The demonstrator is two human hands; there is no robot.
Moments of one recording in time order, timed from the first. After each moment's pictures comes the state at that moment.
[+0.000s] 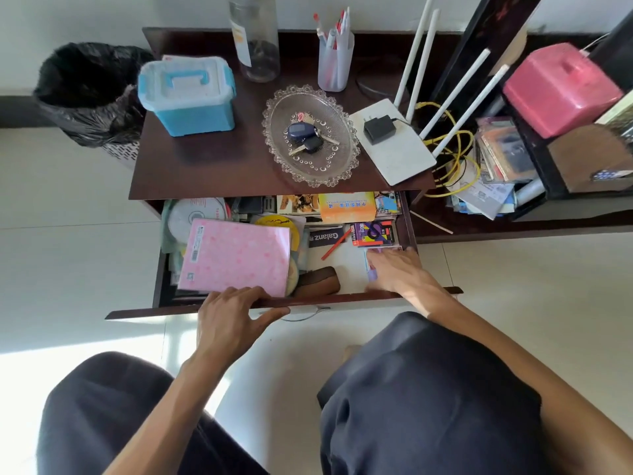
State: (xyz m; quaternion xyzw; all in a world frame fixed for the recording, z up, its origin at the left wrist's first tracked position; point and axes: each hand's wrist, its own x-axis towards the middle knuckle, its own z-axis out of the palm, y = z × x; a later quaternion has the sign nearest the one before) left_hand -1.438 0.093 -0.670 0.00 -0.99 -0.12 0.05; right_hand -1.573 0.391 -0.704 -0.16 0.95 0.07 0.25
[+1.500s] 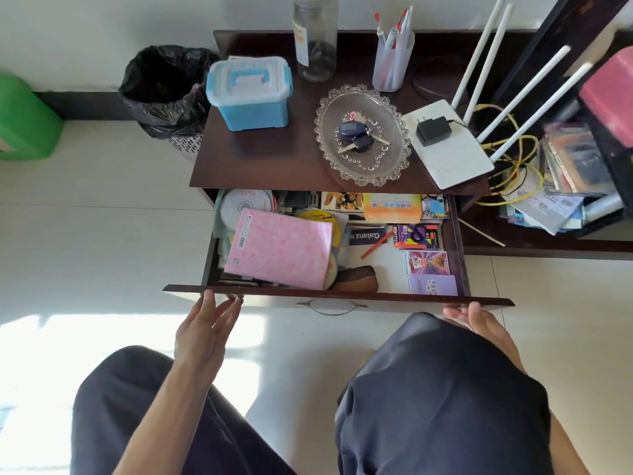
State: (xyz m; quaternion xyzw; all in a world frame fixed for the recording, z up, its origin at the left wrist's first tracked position) left_hand -1.381 0.034 -0.651 0.48 -0.36 -0.80 0.08; right_hand -1.455 0.453 -0.676 0.26 0.68 -0.65 0.21
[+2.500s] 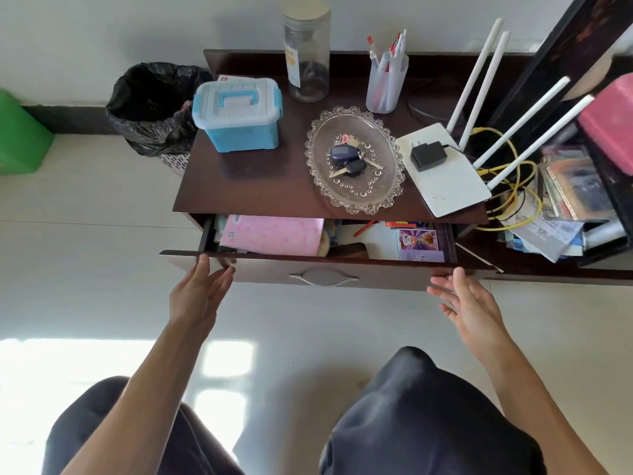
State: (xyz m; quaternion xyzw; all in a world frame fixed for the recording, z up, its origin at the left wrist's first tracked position) left_hand -1.491 0.015 -0.660 0.44 -0.42 -0.79 0.09; right_hand -1.560 0.443 -0.700 0.20 0.68 -0.68 0.16
